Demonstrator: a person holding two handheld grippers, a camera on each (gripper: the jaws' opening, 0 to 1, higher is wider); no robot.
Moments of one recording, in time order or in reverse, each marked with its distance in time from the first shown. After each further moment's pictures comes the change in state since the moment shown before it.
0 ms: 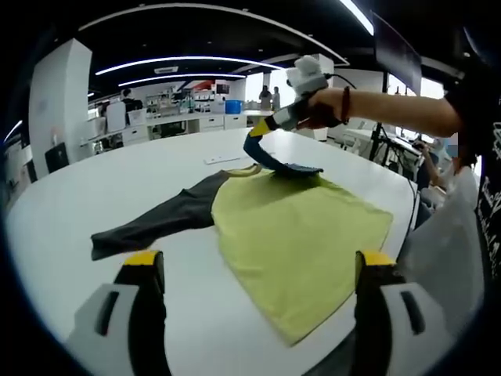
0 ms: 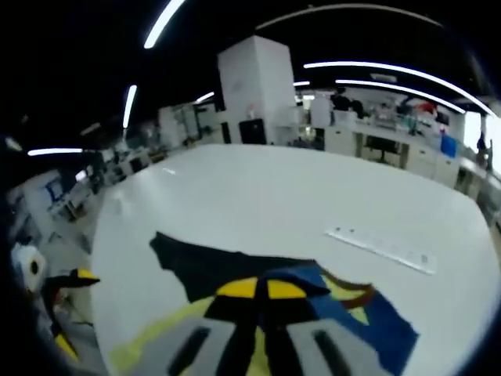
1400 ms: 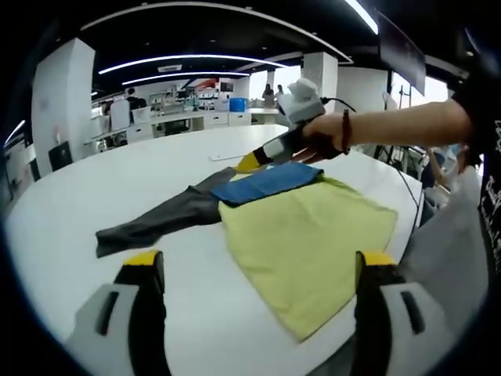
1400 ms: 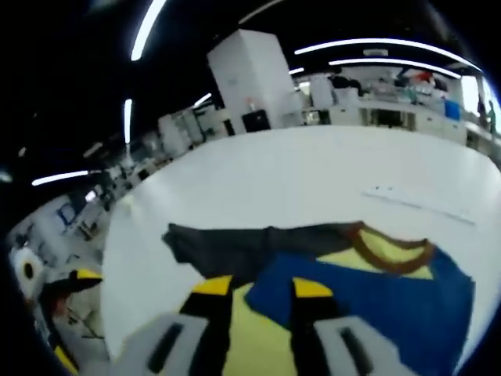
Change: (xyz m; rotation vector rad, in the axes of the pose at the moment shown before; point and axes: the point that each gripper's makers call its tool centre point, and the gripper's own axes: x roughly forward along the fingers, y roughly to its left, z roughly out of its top) left arm -0.001 0.013 -0.006 -0.001 0.007 0.027; right arm 0.040 0.037 -0.052 0.091 0.027 0.055
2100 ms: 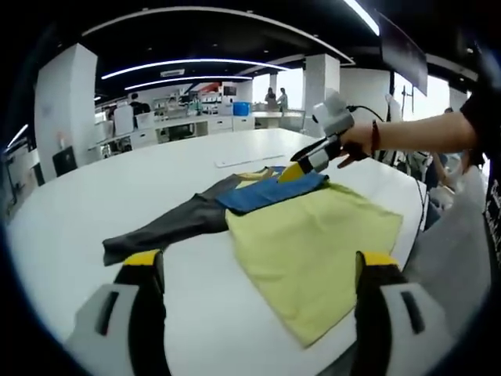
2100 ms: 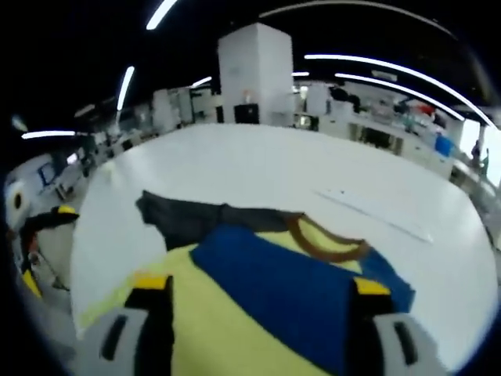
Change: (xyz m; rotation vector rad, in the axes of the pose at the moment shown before) left arm -0.001 0.003 0.014 0.014 -0.023 0.028; right arm -0.059 -0.069 -0.028 -0.132 0.039 -0.155
